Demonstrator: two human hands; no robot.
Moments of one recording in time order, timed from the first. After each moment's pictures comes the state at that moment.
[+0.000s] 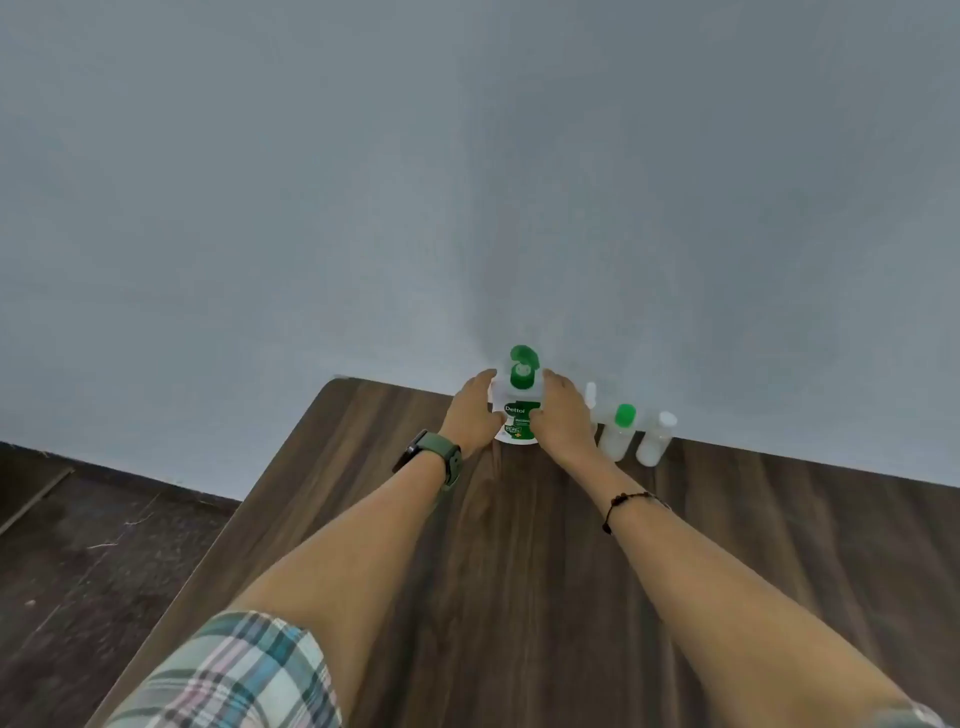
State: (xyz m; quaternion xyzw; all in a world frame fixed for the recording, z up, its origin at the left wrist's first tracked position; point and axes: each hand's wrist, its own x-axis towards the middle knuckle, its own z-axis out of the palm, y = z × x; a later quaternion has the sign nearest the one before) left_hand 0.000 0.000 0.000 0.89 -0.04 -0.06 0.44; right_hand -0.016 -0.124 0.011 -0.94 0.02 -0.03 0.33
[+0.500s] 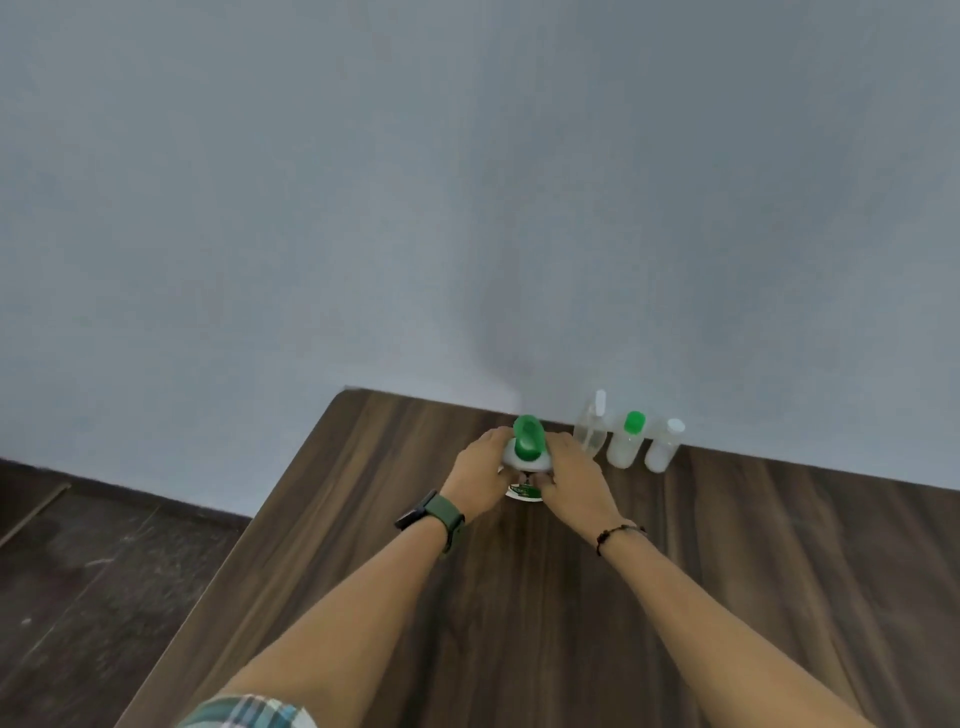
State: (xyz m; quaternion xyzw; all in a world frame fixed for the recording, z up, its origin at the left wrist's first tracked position) left_hand -0.047 0.014 -0.022 0.92 -0.14 -0.04 0.36; right_hand -0.072 -0.126 -0.018 -0.95 -0.06 -0.02 0.31
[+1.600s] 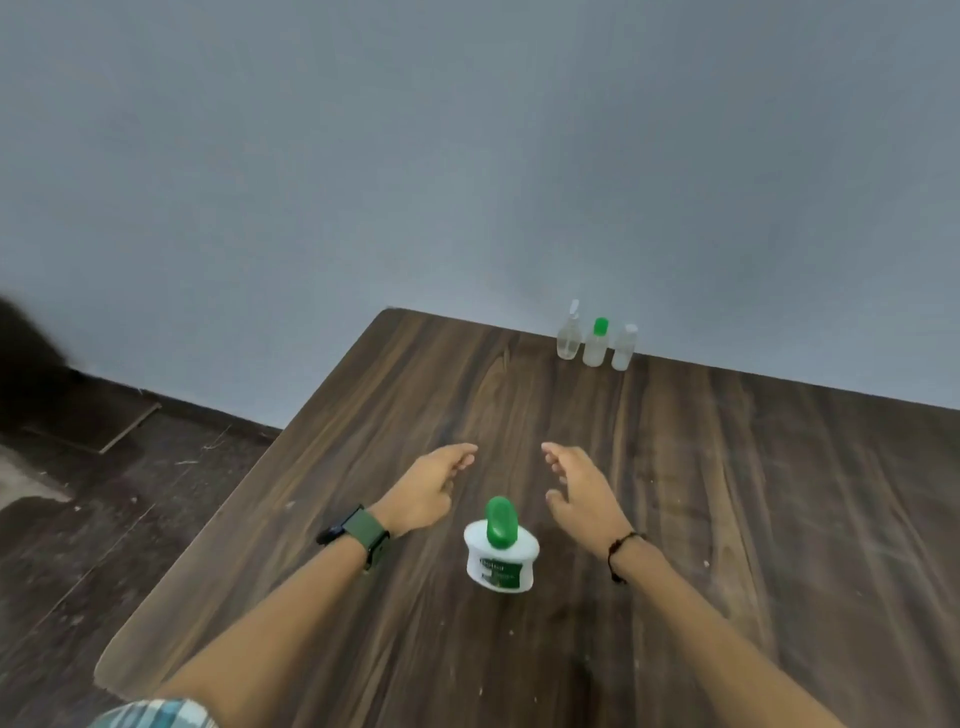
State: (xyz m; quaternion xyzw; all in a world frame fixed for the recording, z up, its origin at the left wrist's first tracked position) left_hand -0.321 0.059 0.006 0.91 -0.11 -0.13 0.38; right_hand -0.332 -0.160 0.004 -0.92 -0.11 0.03 0.38
